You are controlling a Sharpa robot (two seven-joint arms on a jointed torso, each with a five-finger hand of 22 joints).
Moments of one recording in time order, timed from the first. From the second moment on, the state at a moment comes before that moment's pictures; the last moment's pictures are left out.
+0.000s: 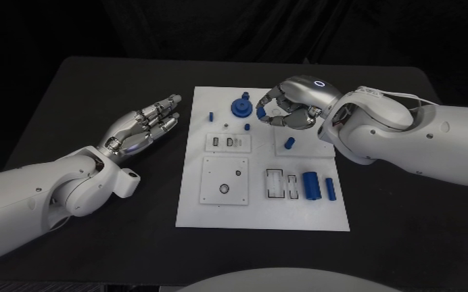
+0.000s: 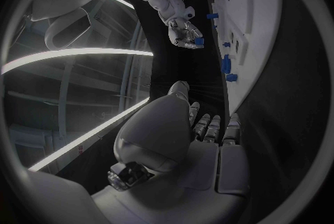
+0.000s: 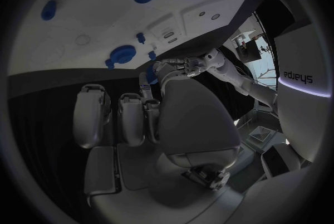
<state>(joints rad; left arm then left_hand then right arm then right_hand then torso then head) 1.20 -1.00 -0.21 1.53 -0.36 -0.06 0.68 1.58 0.23 -0.17 0.29 0.61 0.28 0.02 0.04 0.03 0.03 0.09 0.00 0.01 0.00 0.09 0.00 0.00 0.16 0.01 0.22 0.01 0.01 1.43 -0.95 -0.25 1.76 -1.51 -0.46 -0.09 1.40 -0.05 0.21 0.19 0.39 1.00 0.06 0.11 0.27 1.47 -0.03 1.56 1.31 1.47 -0.08 1.45 1.31 0.05 1.45 0.03 1.33 1.31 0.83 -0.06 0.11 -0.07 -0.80</state>
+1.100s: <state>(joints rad) 1.20 -1.00 -0.21 1.53 -0.36 -0.06 0.68 1.57 0.22 -0.17 0.29 0.60 0.28 0.02 0.04 0.03 0.03 0.09 0.00 0.01 0.00 0.09 0.00 0.00 0.16 0.01 0.23 0.01 0.01 1.33 -0.78 -0.24 1.66 -1.62 -0.38 -0.17 1.39 -0.06 0.21 0.19 0.43 1.00 0.07 0.10 0.28 1.46 -0.02 1.56 1.31 1.47 -0.08 1.45 1.31 0.05 1.45 0.03 1.32 1.31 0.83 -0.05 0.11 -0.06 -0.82</state>
